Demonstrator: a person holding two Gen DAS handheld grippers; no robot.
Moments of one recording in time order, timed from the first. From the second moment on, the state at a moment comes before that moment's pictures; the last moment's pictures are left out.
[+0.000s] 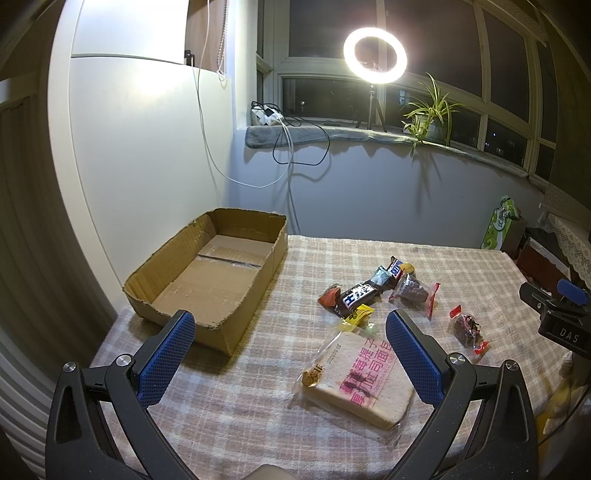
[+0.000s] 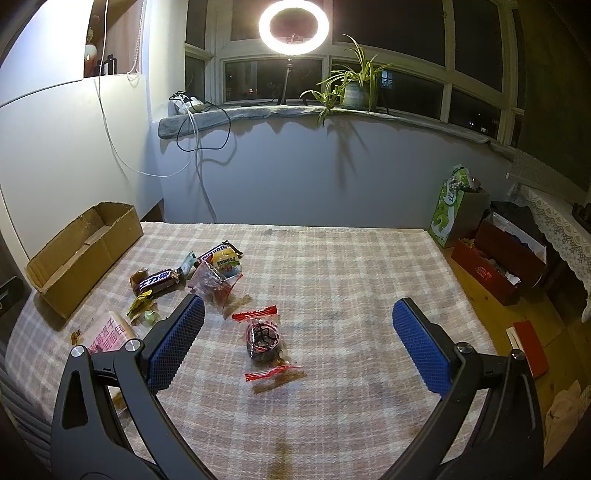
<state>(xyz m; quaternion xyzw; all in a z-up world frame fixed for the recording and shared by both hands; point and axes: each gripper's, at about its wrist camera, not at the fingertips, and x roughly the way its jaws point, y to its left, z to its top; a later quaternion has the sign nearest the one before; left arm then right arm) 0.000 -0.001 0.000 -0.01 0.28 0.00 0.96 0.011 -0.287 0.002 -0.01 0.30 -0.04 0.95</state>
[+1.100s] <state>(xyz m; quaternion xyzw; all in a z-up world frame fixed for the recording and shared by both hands) 0.004 0.003 -0.025 0.00 0.31 -0.01 0.95 0.032 -0.250 -0.020 -0.02 0.35 0.09 0.93</state>
